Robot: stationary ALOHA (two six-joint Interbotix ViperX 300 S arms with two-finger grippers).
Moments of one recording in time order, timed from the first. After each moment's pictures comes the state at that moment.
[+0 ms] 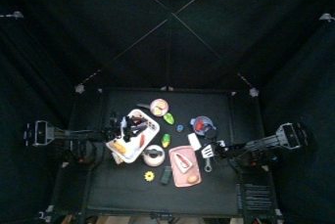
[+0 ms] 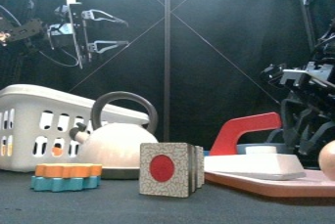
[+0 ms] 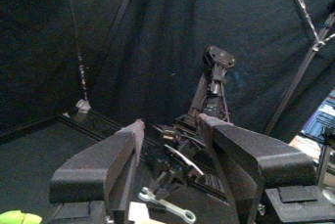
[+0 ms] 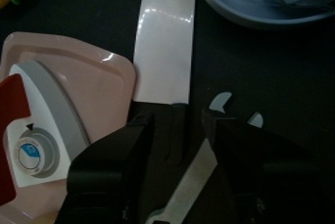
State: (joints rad) left arm 0.24 -0.35 1.12 -0.05 -1.11 -0.42; right arm 0.13 -0.37 1.08 -0.79 0.53 1.92
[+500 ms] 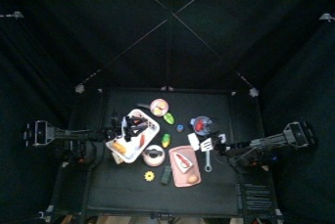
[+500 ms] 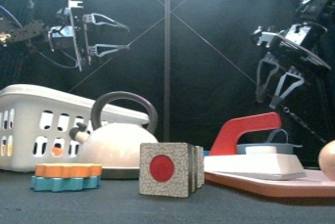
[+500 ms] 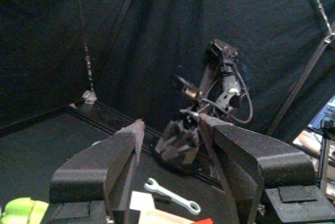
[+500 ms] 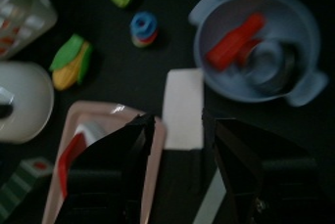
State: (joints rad) left arm 0.25 -0.35 1.12 -0.05 -1.07 -0.42; right arm 0.19 -0.50 0.89 -0.89 1.12 1.87
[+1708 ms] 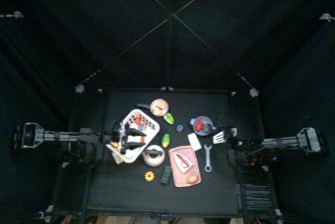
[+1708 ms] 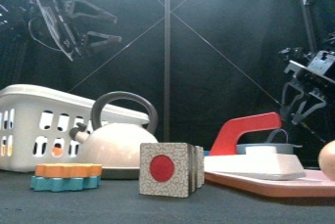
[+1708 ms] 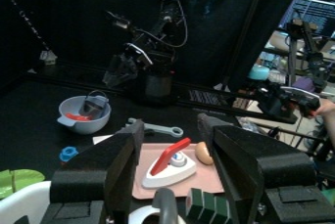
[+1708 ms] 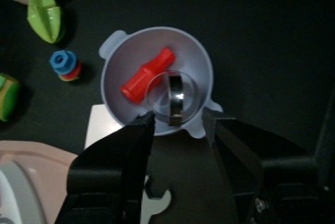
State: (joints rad) left arm 0.17 -0.51 1.15 0.28 -0.74 -0.42; right arm -0.13 -0.66 1.21 -1.04 0.64 1.89
